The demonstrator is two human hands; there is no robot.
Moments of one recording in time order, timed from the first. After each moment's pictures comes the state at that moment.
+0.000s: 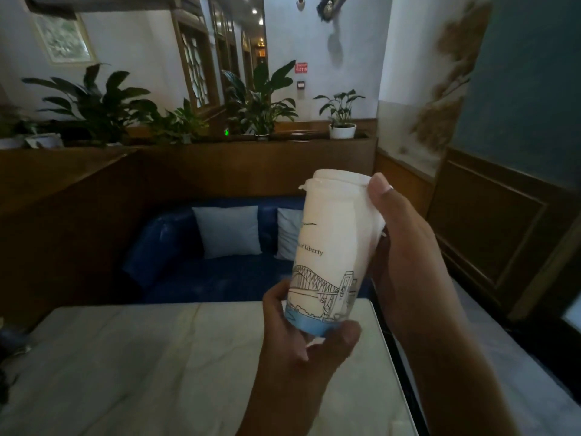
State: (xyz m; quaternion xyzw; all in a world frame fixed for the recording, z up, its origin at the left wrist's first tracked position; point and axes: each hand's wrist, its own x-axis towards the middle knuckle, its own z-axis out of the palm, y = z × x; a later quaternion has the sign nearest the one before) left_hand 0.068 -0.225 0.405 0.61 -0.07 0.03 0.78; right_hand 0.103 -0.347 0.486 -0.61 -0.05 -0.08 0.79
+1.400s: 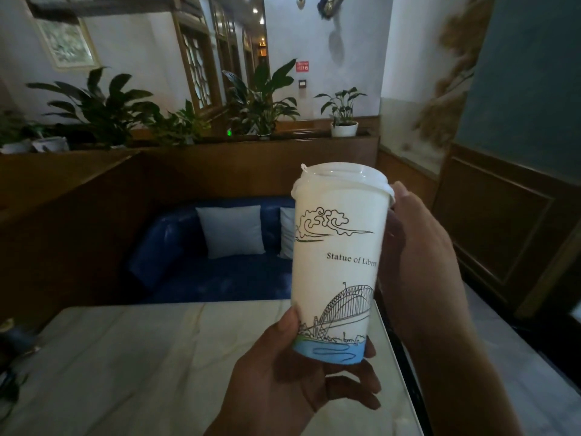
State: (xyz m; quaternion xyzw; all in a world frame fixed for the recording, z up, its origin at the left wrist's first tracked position) left_hand 0.061 -0.201 0.399 0.37 -0.07 -0.23 0.90; right_hand 0.106 -0.358 0.472 -0.57 -0.07 -0.13 0.81
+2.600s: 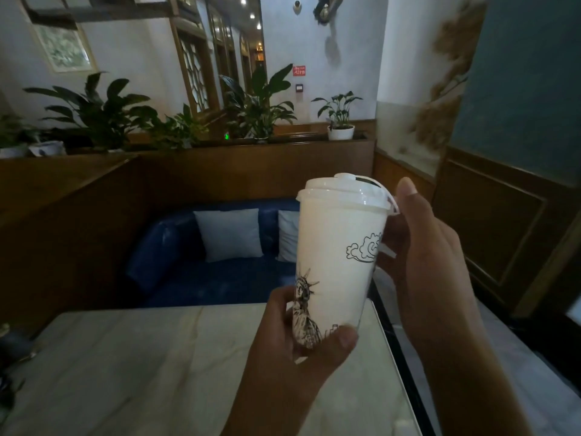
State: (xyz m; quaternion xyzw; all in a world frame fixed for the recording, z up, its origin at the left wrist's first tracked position) left_hand 0.053 -0.215 0.413 0.68 -0.11 0.05 0.73; right_hand 0.092 -0.362 0.480 -0.63 -0.02 -0.16 0.76
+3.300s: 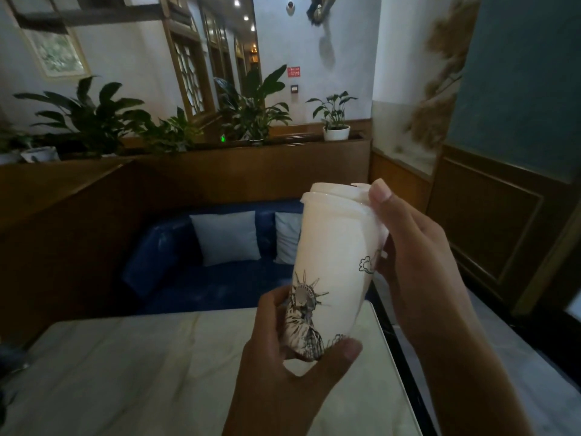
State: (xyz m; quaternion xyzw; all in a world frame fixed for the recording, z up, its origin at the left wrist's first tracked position) left_hand 0.058 -0.219 0.412 0.74 -0.12 0.13 0.65; right_hand 0.106 -0.368 0.484 -0.63 -0.06 -0.13 0.76
